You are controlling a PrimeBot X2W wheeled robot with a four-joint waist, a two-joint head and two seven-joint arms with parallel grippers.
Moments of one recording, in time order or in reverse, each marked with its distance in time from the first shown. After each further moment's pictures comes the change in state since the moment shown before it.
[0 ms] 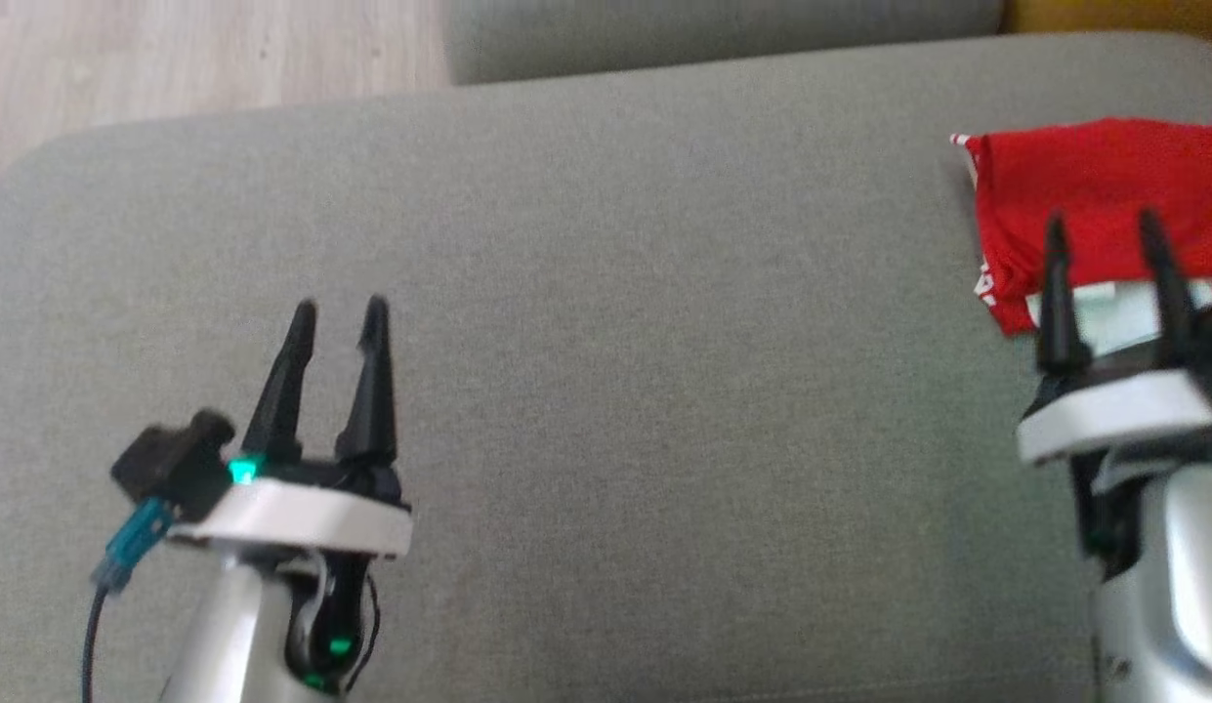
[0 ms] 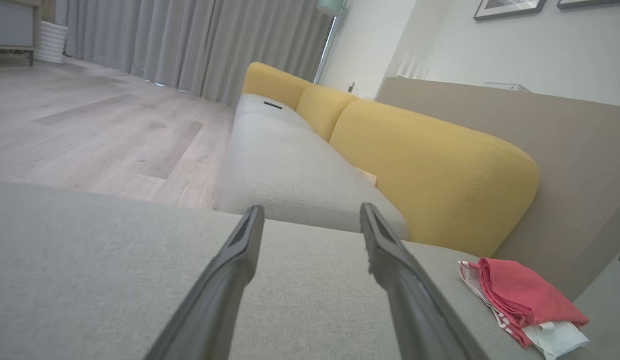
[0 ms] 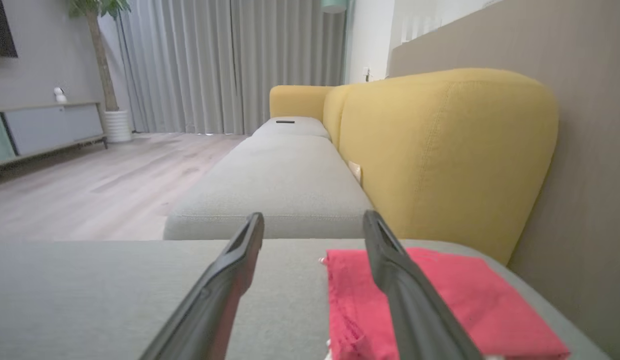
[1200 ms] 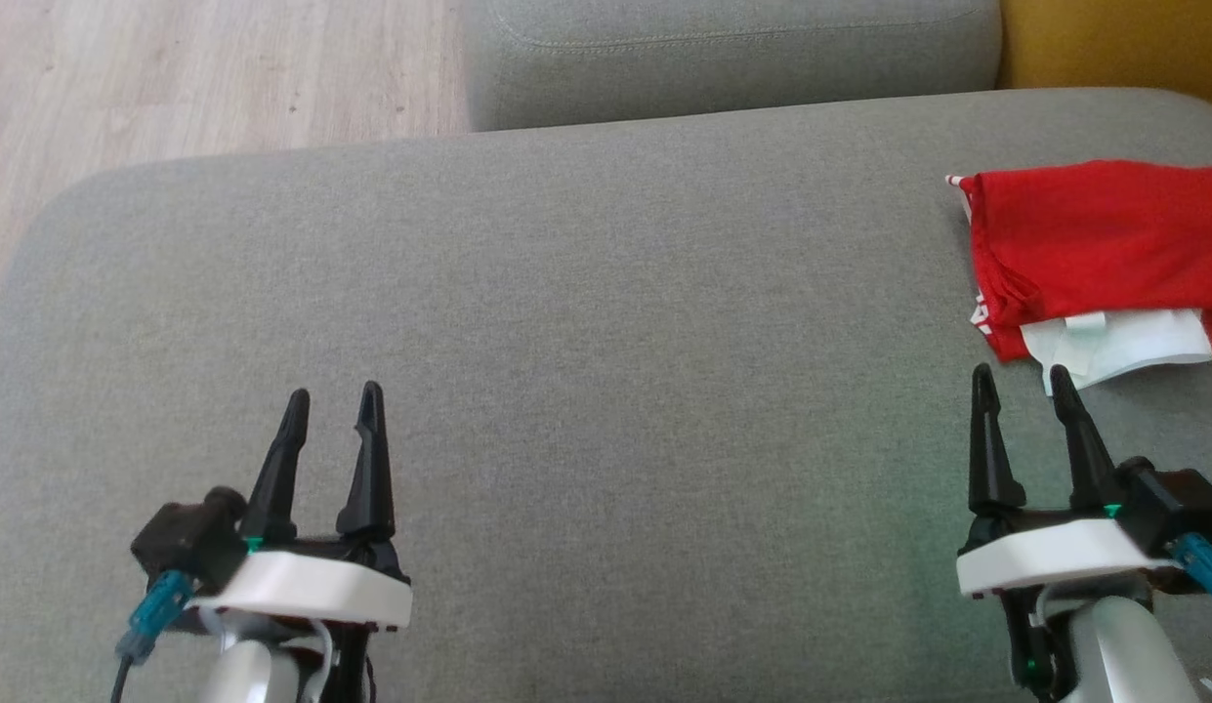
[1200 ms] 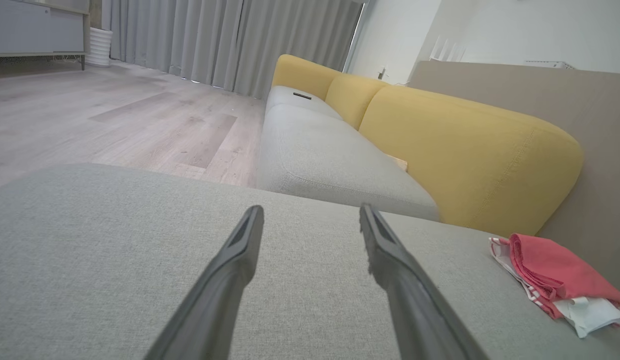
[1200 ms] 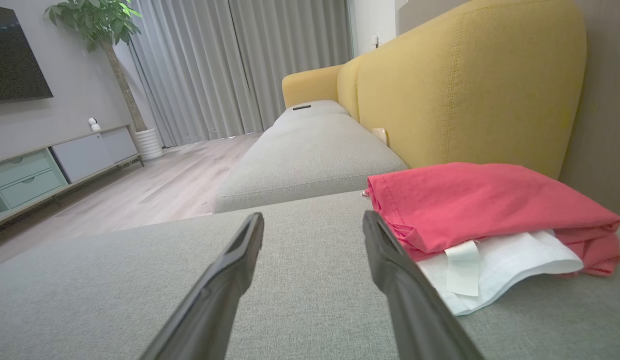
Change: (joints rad) left arm 0.151 0.001 0.014 -0.027 0.055 0.066 0.000; right arm 0.217 0.074 0.074 0.059 0.129 0.000 -0.148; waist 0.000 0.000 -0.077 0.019
